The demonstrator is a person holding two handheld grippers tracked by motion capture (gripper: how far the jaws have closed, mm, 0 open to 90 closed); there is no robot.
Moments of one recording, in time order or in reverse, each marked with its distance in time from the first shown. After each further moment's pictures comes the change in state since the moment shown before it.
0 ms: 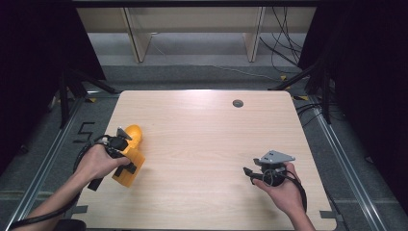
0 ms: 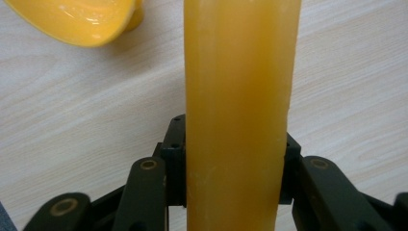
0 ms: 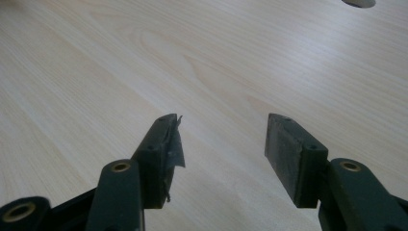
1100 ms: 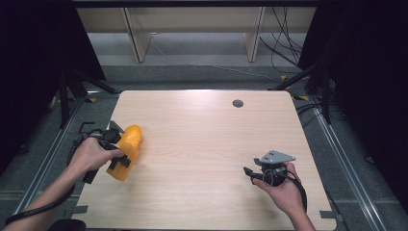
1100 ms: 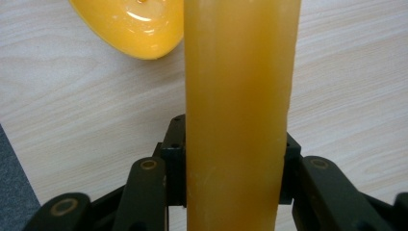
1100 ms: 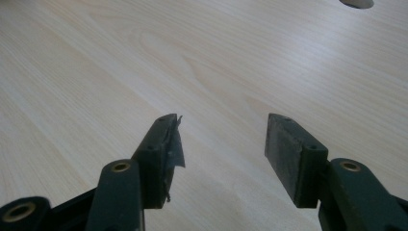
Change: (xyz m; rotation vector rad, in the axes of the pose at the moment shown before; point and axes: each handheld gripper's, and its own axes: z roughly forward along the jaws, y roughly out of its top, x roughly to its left) left arm 0.023 0.011 -0.009 0.004 0.000 -0.074; right arm 0.001 0.000 0.000 -0.004 -0.001 0.016
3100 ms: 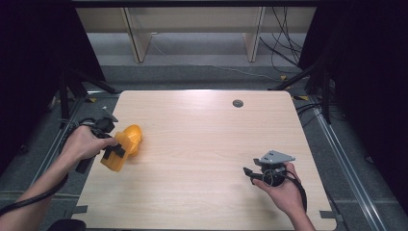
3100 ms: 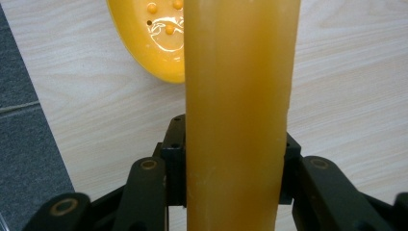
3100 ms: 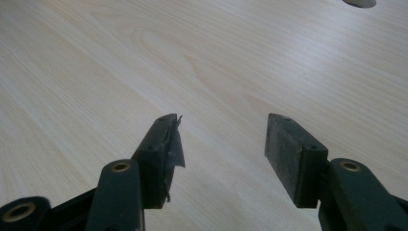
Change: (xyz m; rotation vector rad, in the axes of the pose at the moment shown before) left arm 0.009 0.017 -0.031 -0.015 0.012 -0.021; right arm -0.002 0.000 0.001 0.000 0.000 -0.033
